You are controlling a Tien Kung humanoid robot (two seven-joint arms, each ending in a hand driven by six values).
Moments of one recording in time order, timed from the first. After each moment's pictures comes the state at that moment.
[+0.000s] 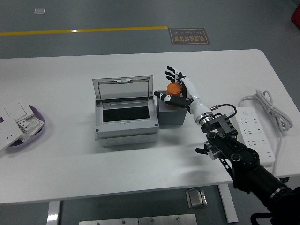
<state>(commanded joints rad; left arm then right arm) 0.02 0.09 -1.46 -0.22 1.55 -0.06 0.38 0.51 0.00 0.98 0.80 -1.17 -0.13 0.40</state>
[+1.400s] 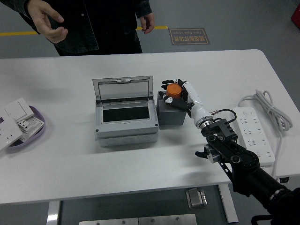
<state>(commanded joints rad) 0.01 0.08 -1.41 -0.21 1.51 -0.06 0.35 0.50 0.00 0.95 0.77 -1.12 -0.14 0.40</state>
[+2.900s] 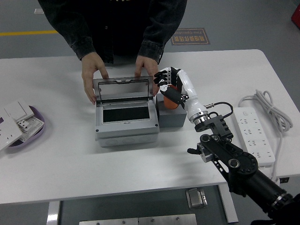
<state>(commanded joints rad) 0.02 0.08 -1.37 -0.20 1.47 -0.06 0.33 0.46 -0.01 0.95 0.99 -1.18 -0.26 0.42</state>
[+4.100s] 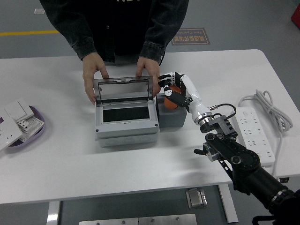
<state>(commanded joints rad) 0.02 0.08 -1.37 -0.20 1.48 -0.06 0.34 0.49 -0.01 0.96 0.85 -1.17 -0.17 0.43</state>
